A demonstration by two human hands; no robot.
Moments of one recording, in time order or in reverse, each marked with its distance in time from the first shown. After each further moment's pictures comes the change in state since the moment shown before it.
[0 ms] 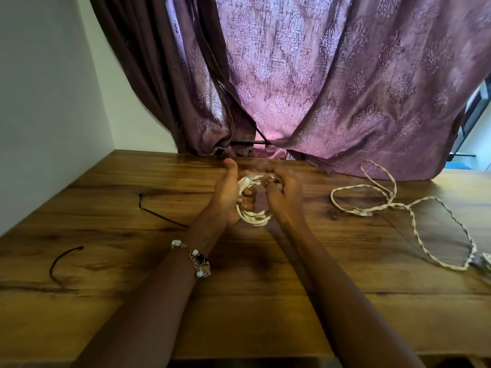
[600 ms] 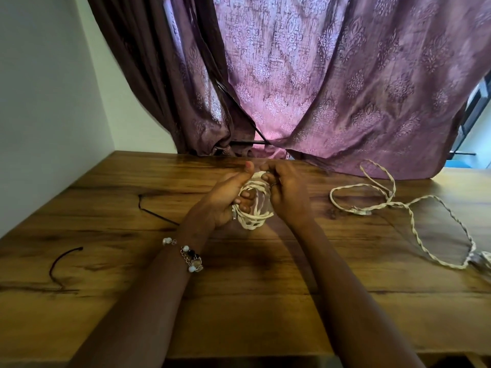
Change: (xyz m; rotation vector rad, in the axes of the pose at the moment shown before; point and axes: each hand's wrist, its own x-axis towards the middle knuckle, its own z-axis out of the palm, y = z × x) left_hand -0.006 0.007 -0.007 0.112 -0.275 -0.036; right_hand 0.017 0.018 -0.015 -0.275 -0.066 -0.450
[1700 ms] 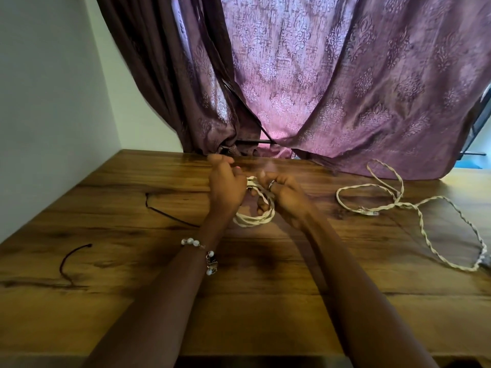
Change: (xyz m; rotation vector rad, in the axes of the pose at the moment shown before) left_hand 0.004 -0.001 -0.001 0.918 0.812 0.585; right_hand 0.003 -0.028 0.002 0.840 -0.433 0.681
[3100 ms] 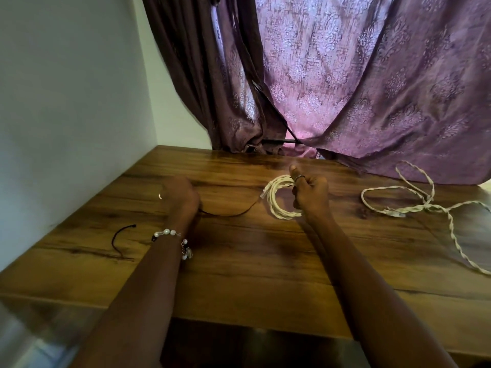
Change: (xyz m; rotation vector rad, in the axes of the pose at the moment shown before) left_hand 0.013 -0.072 -0.108 0.709 -0.015 -0.384; right_hand 0.010 0.026 0.004 -0.069 0.526 -0.096
